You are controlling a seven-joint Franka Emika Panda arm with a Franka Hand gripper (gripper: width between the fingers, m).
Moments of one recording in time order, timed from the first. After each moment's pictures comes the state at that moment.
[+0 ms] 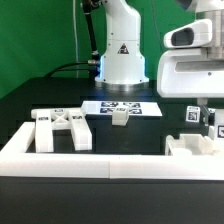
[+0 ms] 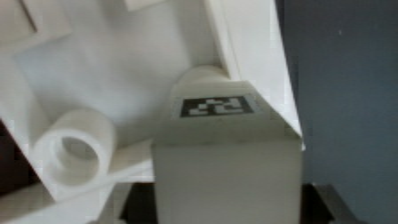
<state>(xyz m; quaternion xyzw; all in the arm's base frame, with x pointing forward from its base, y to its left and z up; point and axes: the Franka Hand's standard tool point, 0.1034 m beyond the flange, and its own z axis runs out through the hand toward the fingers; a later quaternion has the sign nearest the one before) 0.645 0.119 0.078 -0.98 0.20 -0.03 0.05</state>
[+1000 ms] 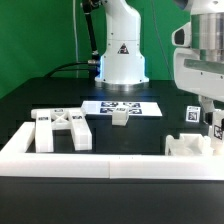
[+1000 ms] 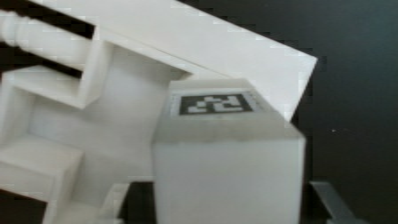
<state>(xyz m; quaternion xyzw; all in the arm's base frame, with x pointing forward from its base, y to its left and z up) 0.642 0.114 0.075 -0.80 0.60 0.01 0.05</state>
